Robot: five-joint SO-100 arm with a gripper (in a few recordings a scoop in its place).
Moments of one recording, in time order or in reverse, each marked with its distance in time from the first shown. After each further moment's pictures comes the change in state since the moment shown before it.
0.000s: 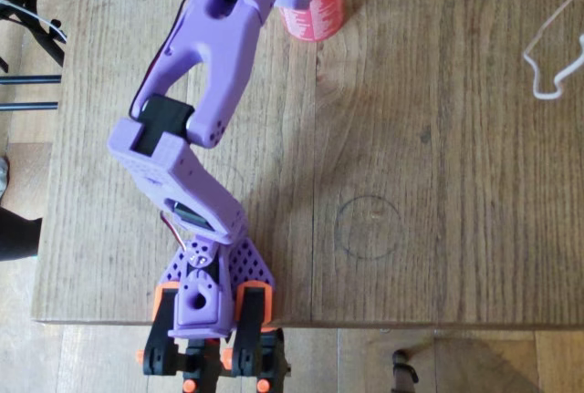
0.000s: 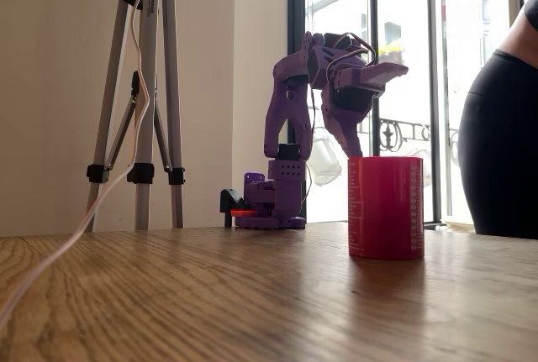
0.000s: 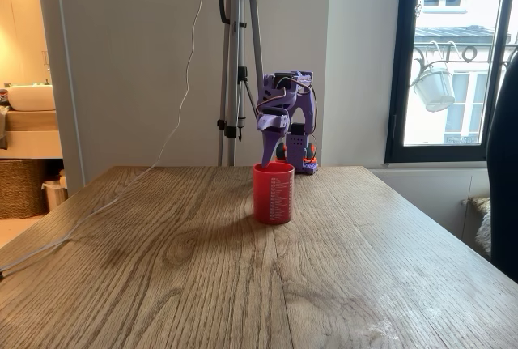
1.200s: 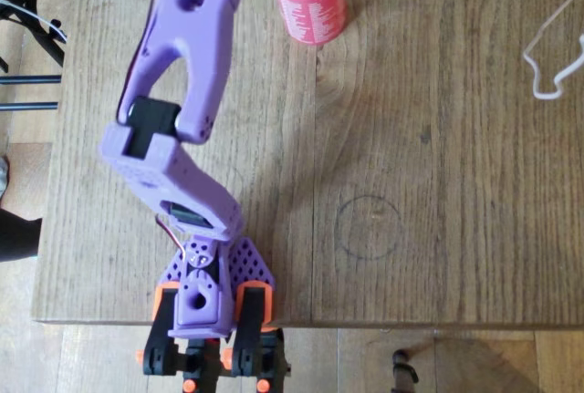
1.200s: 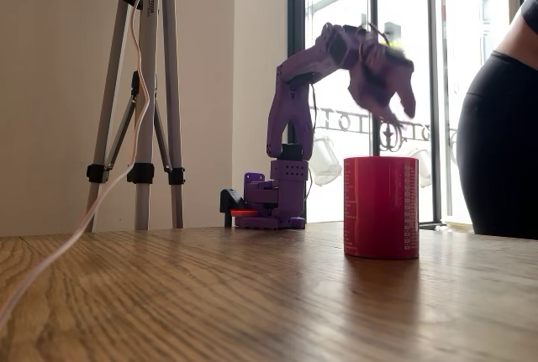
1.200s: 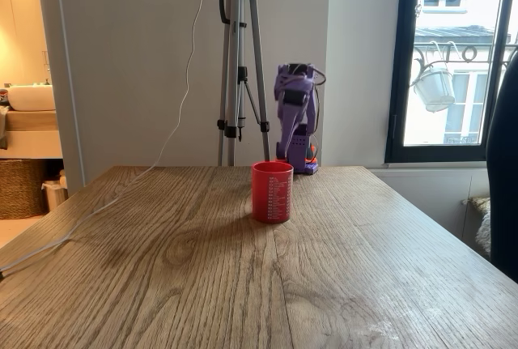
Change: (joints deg) arm -8.3 3.8 -6.2 -5.4 -3.1
